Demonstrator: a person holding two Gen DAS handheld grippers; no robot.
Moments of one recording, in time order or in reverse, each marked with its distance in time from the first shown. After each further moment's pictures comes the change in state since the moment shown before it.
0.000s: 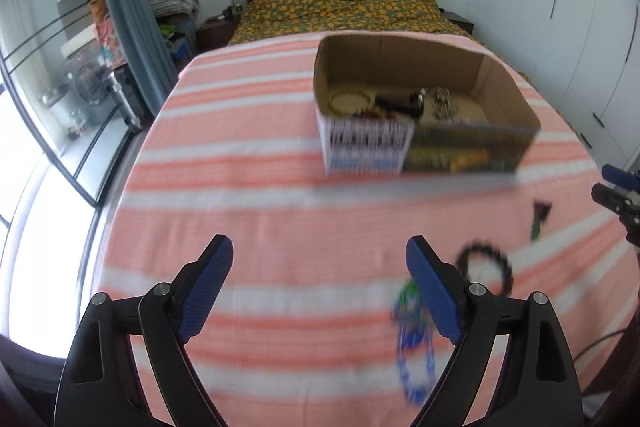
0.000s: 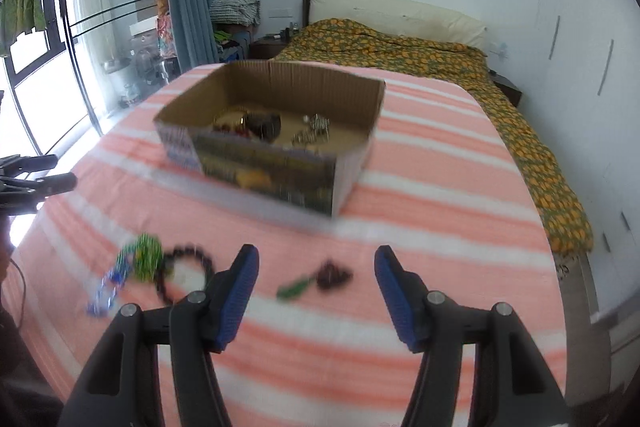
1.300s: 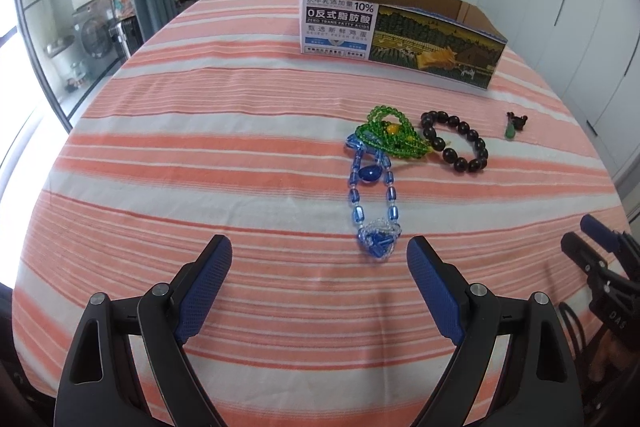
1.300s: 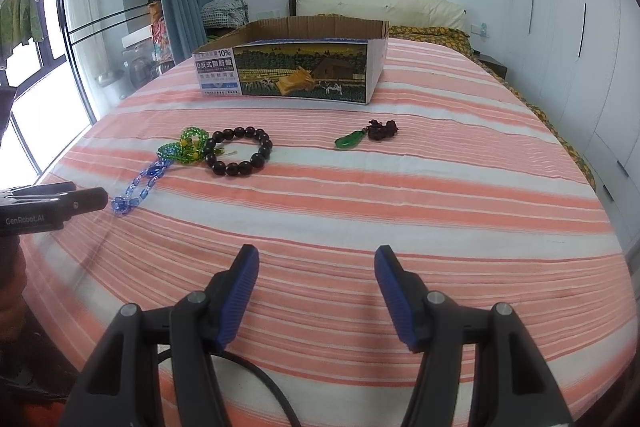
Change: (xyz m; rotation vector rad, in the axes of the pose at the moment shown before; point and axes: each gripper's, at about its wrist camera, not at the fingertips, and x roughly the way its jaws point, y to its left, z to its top) left arm -0.005 -0.040 -0.122 -0.116 0.040 -0.054; right arm -0.015 0.049 -0.109 0.083 -0.020 0.011
